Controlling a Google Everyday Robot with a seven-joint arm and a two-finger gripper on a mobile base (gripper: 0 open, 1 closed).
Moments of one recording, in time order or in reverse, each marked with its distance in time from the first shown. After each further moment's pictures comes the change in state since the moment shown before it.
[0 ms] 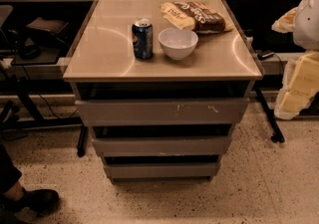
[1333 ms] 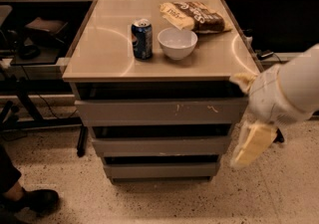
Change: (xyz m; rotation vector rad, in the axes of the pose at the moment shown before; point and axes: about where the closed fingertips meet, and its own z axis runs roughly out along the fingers) arm -0.023 0.059 0.111 -0.015 -0.228 -0.097
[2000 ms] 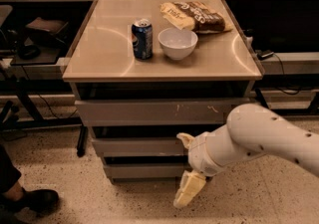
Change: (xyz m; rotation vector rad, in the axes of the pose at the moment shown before) arm -0.018 0.082 0.205 -0.223 -0.209 0.060
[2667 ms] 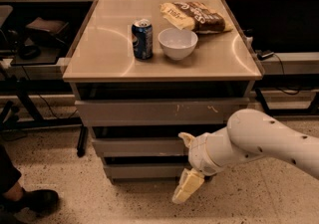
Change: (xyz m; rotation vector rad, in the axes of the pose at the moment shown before) arm 0.009 -0.014 0.019 0.031 -0.032 0.032
